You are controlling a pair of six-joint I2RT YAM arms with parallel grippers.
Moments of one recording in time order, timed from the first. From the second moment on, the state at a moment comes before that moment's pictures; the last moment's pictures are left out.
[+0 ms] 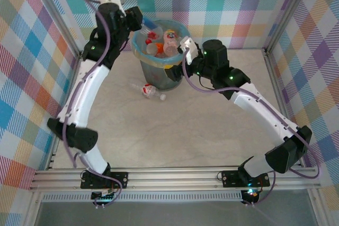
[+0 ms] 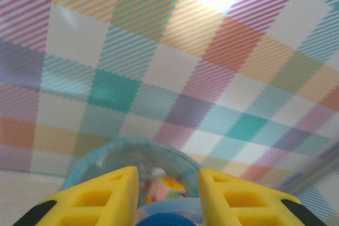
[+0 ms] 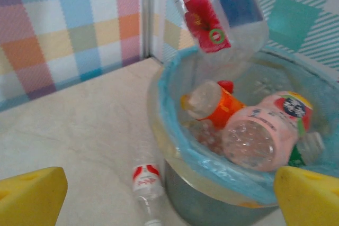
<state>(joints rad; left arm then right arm) -0.37 1.76 2.15 -0.49 -0.20 -0.42 0.64 1.46 1.54 -0.37 -0.21 -0.19</state>
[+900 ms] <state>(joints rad) -0.36 2.26 2.62 -0.66 -0.40 -0.10 0.63 1.51 1.54 -0.45 -0.16 -0.27</state>
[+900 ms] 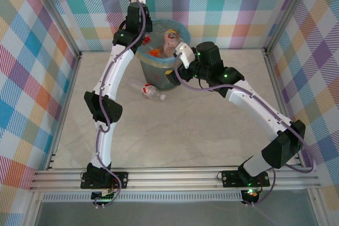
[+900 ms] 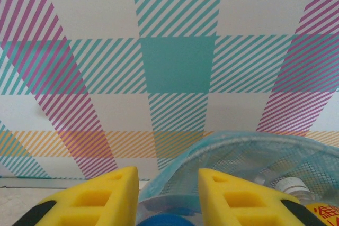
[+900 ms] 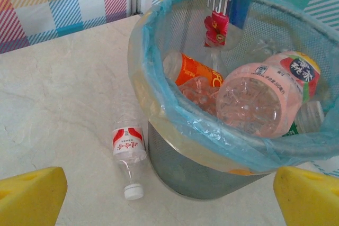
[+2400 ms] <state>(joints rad) -0.45 2.19 2.58 -0.82 -0.11 -0.19 0.63 1.52 1.54 -0.47 -0.20 -0.24</state>
